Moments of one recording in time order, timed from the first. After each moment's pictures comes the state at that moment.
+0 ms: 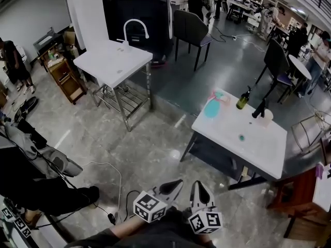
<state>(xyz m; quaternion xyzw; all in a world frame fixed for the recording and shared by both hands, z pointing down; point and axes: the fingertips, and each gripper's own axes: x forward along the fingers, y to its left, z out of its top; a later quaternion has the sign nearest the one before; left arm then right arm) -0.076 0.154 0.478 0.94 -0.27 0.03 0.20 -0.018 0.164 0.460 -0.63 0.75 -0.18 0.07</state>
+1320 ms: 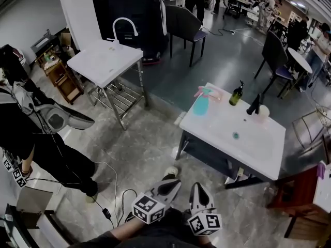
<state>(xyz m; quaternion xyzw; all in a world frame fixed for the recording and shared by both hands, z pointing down) -0.002 0.146 0.495 0.93 -0.29 0.04 0.22 0.063 0.162 0.484 -0.63 0.74 -0.21 0.09</state>
